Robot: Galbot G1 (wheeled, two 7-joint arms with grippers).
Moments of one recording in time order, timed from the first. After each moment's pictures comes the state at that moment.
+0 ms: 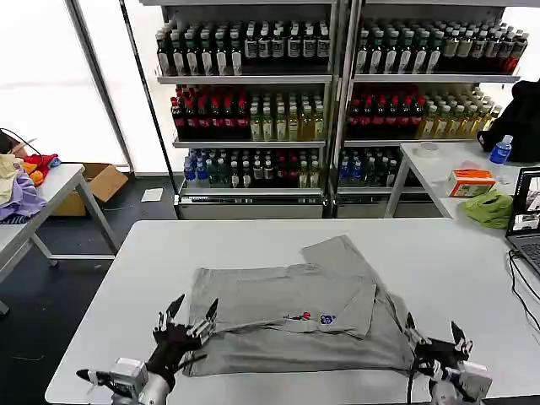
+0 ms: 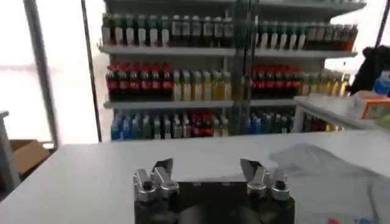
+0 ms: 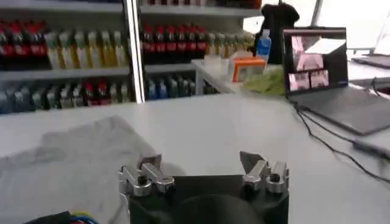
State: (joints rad) left arm 1.55 -1.10 -0.37 -2.33 -0.42 0.39 -0.26; right arm -1.50 1.16 0.58 2.27 0.54 -0.47 0.50
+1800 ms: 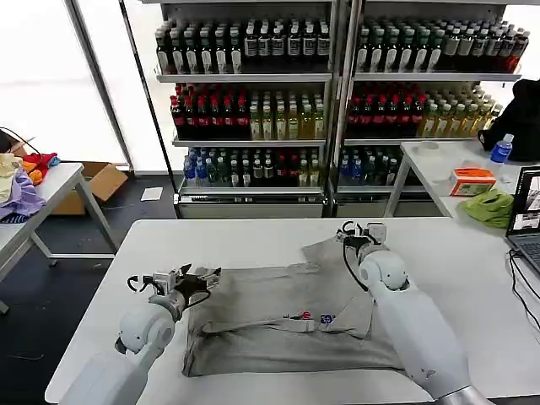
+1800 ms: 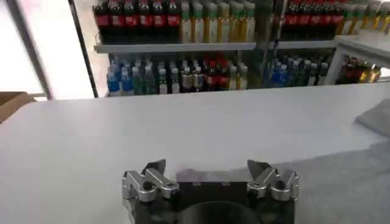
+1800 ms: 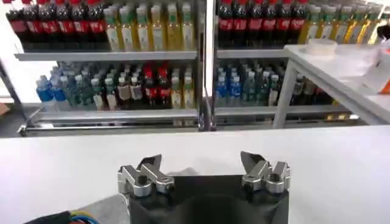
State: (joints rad) left arm 0.94 -1.06 -0.20 -1.68 -0.64 0.56 -0.20; right arm -0.59 1.24 0.14 1.32 0.61 -0.57 0.33
